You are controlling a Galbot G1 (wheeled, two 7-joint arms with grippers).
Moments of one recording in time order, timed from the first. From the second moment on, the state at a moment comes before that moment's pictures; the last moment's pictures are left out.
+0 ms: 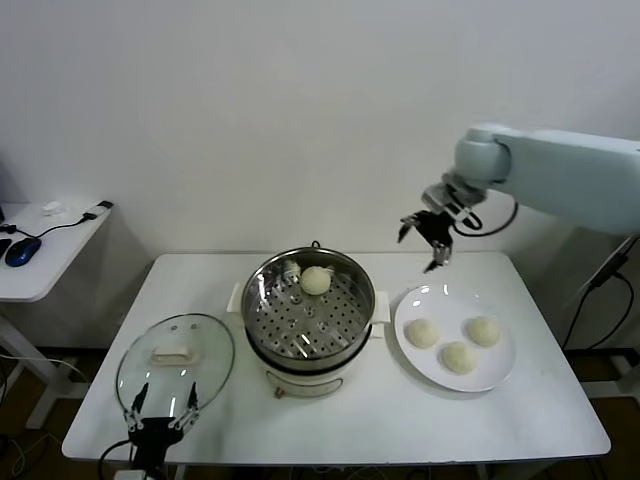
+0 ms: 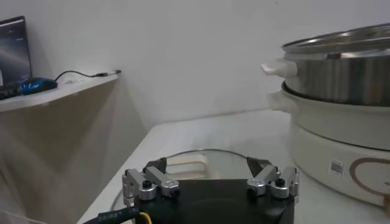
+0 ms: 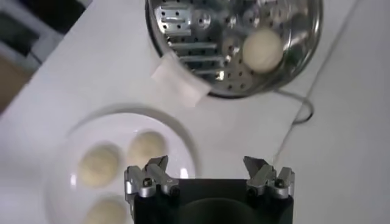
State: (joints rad) left arm 1.74 -1.50 -0.70 -1.97 0.00 -0.02 -0.02; right arm 0.86 0.84 -1.75 1.31 0.55 -0.03 -0.97
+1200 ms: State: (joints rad) left arm 1.75 -1.50 -0.70 -1.94 0.00 -0.03 -0.03; right arm 0.39 0.90 -1.55 1.14 0.55 -0.37 -0.78
